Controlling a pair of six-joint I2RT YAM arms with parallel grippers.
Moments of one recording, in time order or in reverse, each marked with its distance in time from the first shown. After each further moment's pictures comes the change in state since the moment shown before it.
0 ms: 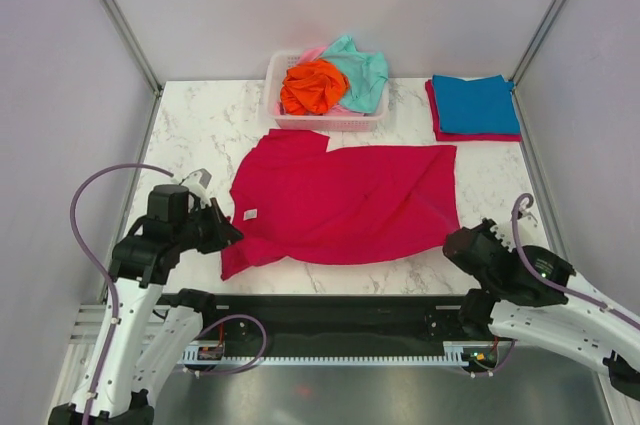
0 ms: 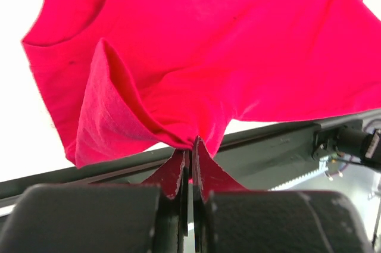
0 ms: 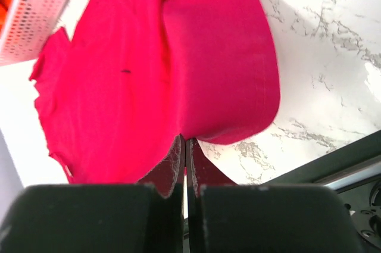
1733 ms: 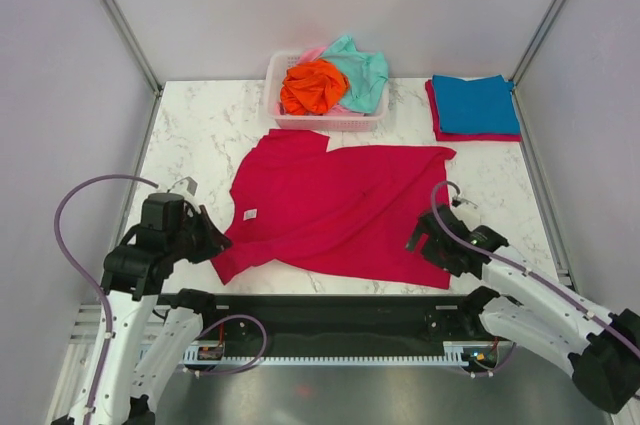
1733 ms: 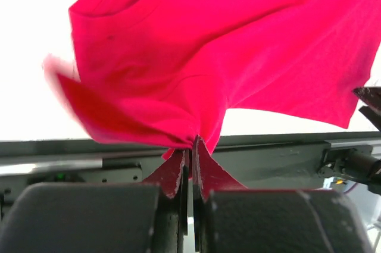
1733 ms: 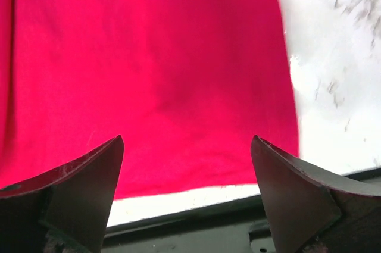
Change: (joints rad) left arm 0.000 -0.049 0.056 -0.150 -0.135 -0.093; right arm -0.452 0.283 -0.291 0.518 -0.473 -0.671
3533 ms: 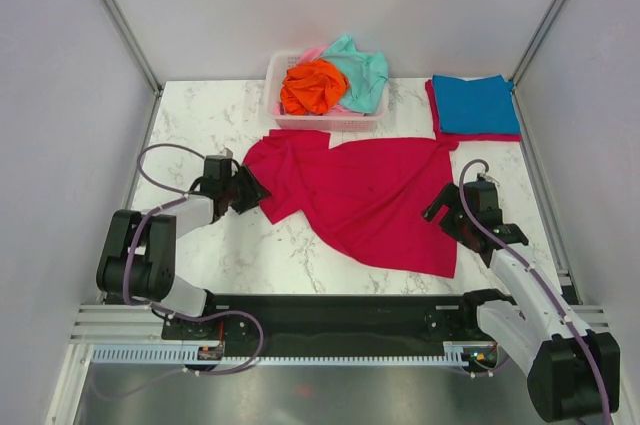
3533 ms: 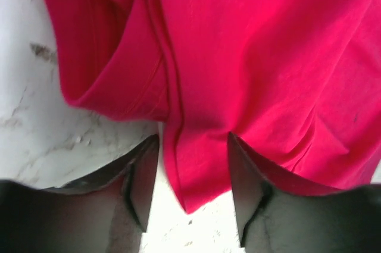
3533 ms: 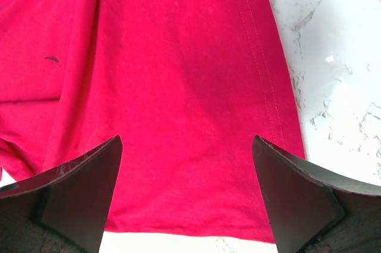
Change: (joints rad) left arm 0.041 0.911 -0.278 1.205 0.067 -0.140; right arm -0.450 0.015 -0.033 0.344 -0.278 -0.334
